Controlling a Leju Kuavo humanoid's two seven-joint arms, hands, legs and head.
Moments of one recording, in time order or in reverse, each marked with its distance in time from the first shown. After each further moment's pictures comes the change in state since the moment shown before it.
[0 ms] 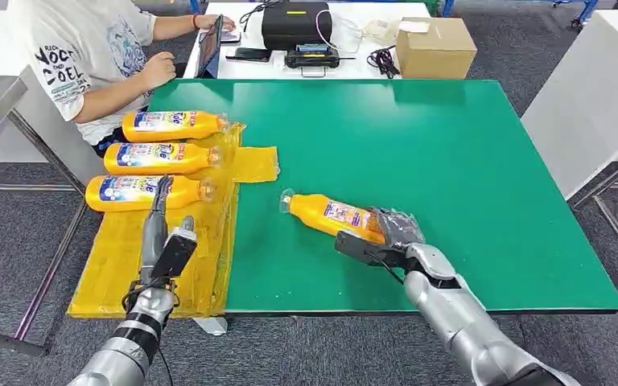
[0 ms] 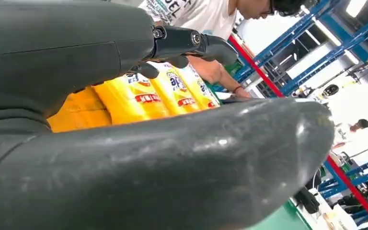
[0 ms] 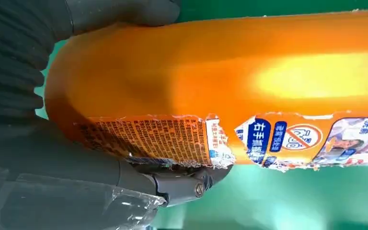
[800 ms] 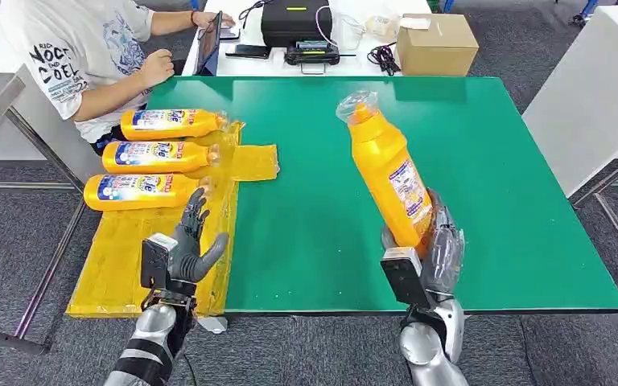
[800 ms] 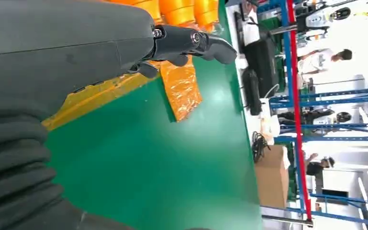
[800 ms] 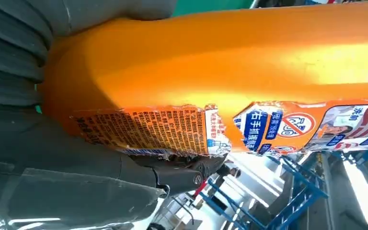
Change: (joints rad) left arm 0.193 -0.057 -0.076 -0.354 0.347 -0.519 0.167; right arm 0.449 0.224 -0.375 -0.689 -0.173 -0.468 -0.343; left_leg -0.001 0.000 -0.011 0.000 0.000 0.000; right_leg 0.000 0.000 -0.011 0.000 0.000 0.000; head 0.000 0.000
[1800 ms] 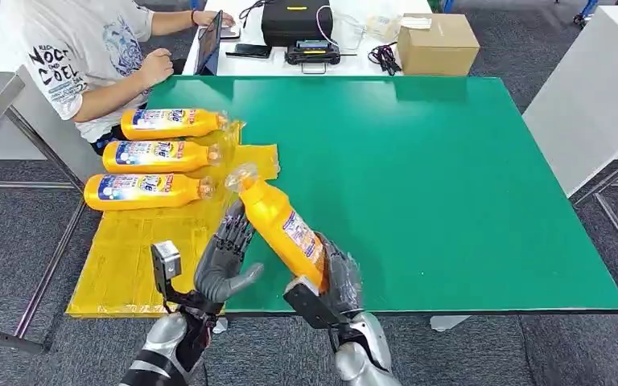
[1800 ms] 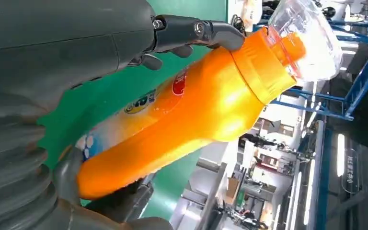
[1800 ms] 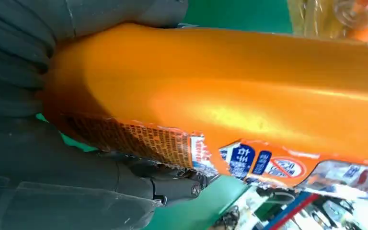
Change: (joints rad) left arm 0.051 0.002 -0.175 -0.062 0.261 -0.354 0.086; right arm -0.102 0.135 0.197 0.494 0.090 0.173 -0.017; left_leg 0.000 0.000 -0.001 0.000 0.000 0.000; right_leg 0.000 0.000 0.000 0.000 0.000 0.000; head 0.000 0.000
